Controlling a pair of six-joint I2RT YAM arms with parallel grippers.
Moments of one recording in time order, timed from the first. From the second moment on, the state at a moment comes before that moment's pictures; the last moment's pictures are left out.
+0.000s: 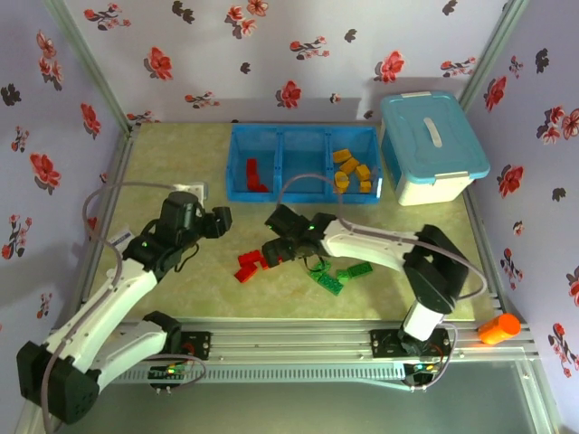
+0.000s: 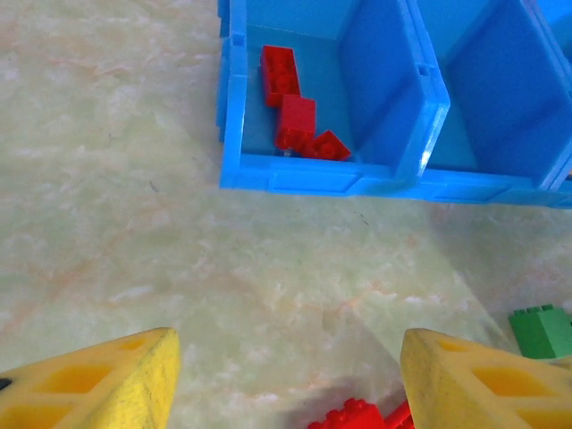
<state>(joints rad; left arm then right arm) -0.50 0.89 0.74 -0.48 -0.12 -0.43 1.02 1.73 1.18 -0.62 0.11 0.55</state>
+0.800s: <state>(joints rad) -0.50 0.77 0.66 -0.57 -0.16 -0.46 1.07 1.96 1.36 -0.69 0.11 0.53</state>
